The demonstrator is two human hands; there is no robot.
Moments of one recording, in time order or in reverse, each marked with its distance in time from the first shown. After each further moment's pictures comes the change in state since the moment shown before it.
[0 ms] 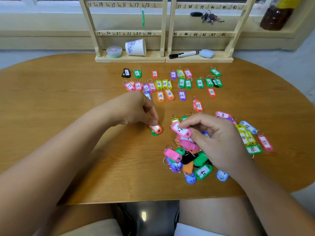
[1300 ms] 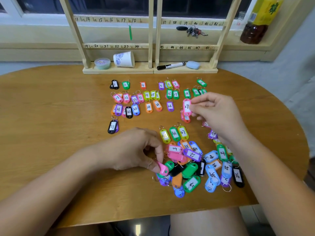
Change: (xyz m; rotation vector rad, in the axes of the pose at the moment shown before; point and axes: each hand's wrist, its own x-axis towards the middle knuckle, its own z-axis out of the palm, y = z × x) left_hand -0.030 0.020 0.043 0.008 -0.167 0.385; right_hand 0.076 0.026 -0.048 0.107 0.272 0.358
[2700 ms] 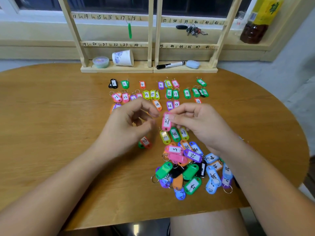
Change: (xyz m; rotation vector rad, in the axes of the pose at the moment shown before) left_hand 0.010 -0.008 0.003 -0.390 0.722 0.105; right_hand -0.026 -0.013 0.026 0.055 -0.336 -0.012
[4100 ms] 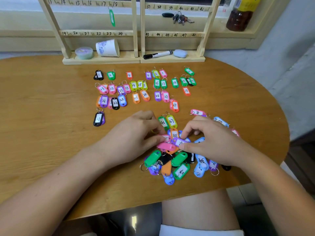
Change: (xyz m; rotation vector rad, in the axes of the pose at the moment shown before) left_hand -0.010 -0.002 0.032 0.541 -0.397 0.132; right_hand -0.069 0.025 -0.040 -0.709 -0.093 0.030
